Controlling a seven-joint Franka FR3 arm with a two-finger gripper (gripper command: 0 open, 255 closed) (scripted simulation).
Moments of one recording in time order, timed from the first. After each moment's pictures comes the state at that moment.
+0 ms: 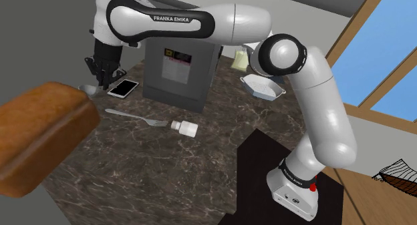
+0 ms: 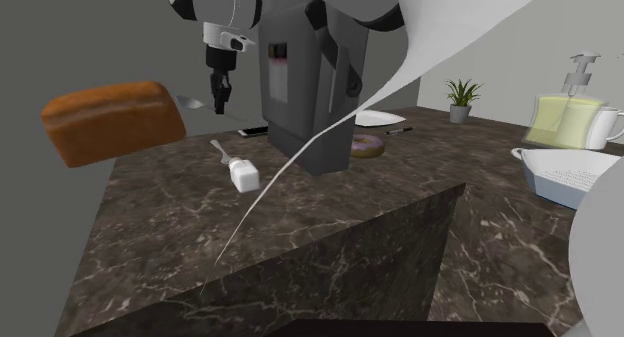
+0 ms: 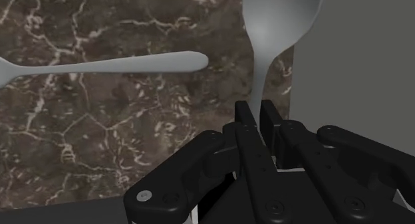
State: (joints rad) arm 0.14 0.83 0.56 -1.03 -0.28 1.94 1.60
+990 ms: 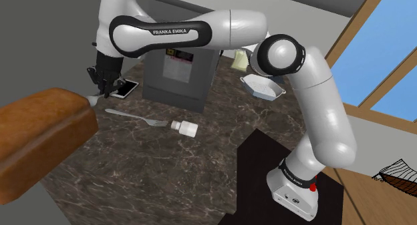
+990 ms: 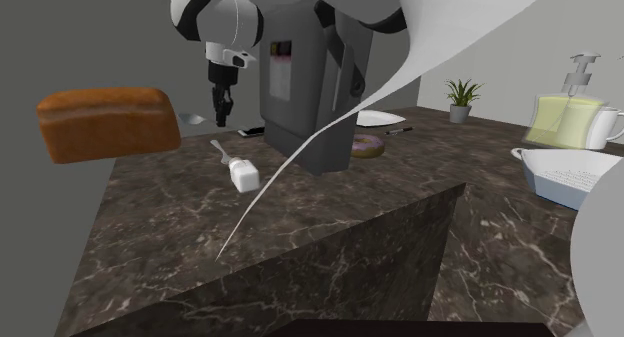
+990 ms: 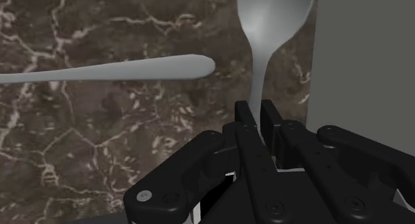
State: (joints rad) arm 0.13 0.84 0.55 -1.12 -0.28 2.05 1.60
